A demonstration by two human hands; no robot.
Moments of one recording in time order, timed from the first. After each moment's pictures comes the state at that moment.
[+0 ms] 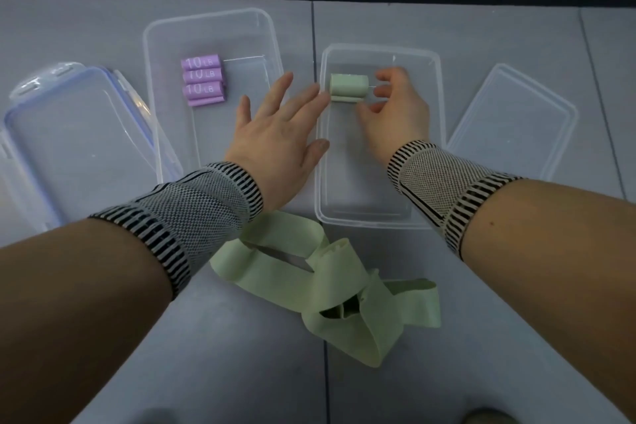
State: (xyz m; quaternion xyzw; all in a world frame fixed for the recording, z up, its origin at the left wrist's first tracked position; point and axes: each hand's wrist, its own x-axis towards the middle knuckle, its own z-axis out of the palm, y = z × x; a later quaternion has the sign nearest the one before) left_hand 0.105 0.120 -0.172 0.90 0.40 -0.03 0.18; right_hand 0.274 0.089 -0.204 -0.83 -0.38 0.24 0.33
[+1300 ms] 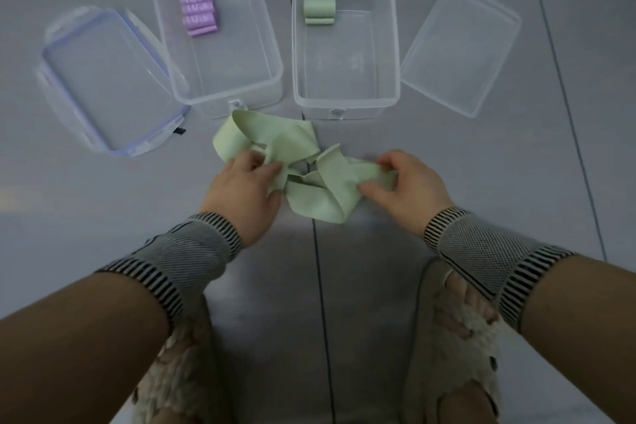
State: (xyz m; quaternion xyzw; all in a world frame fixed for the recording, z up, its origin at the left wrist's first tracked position) left_hand 0.010 -0.051 -0.171 0.85 0.48 -0.07 0.23; right_hand 0.229 -0.154 -0.180 -0.82 -0.45 0.31 0.16
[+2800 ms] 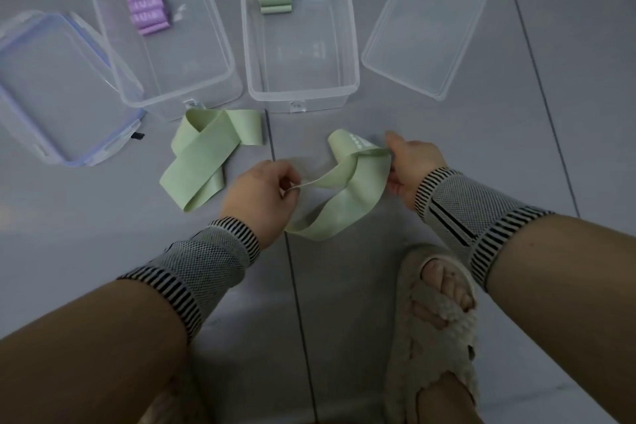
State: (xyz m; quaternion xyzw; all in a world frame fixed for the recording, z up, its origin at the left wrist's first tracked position) left_hand 0.070 -0.083 -0.178 0.81 0.48 -0.01 0.33; right_hand 0.271 -0.150 -0.197 -0.78 0.04 0.46 0.42
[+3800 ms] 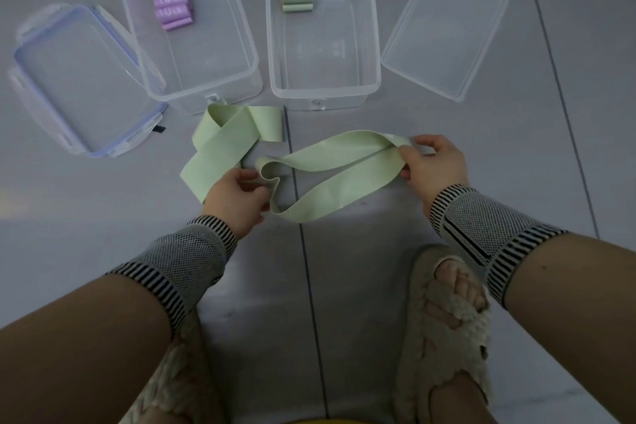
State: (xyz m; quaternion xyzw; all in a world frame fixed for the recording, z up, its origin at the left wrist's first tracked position) left_hand 0.024 -0.065 -0.192 0.48 0.68 0.04 0.56; right_hand 0.267 -0.161 -0.206 -0.85 -0.08 0.35 0.38
